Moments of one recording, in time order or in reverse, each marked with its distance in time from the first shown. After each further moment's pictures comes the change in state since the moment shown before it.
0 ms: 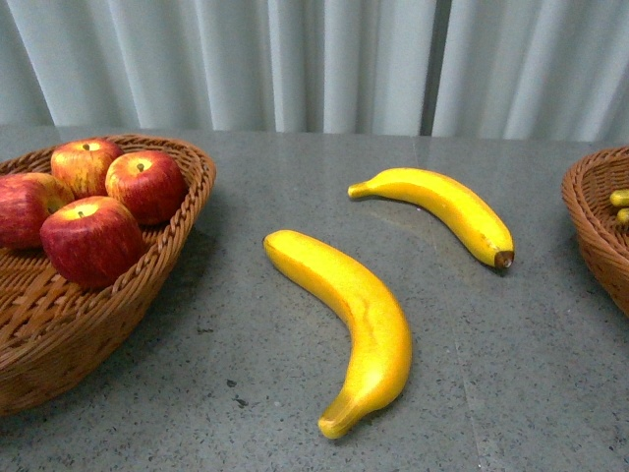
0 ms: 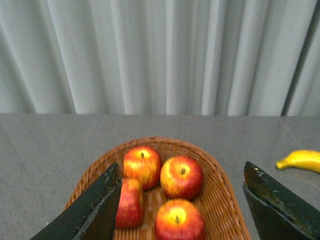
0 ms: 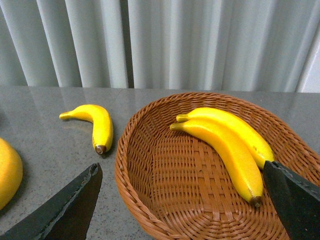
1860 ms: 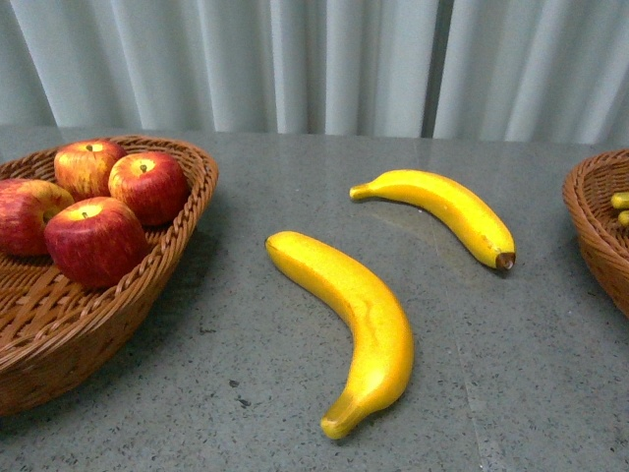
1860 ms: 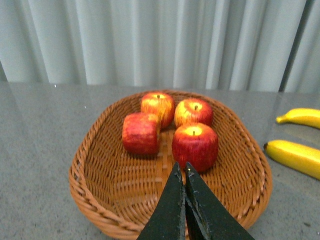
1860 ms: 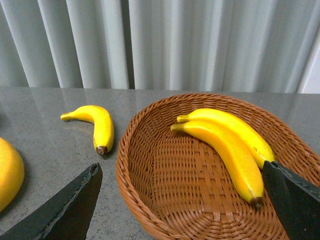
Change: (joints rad) left arm 0.224 -0.850 -0.455 -0.388 0.233 -0.035; right arm 0.000 0.000 0.000 0.002 -0.001 0.000
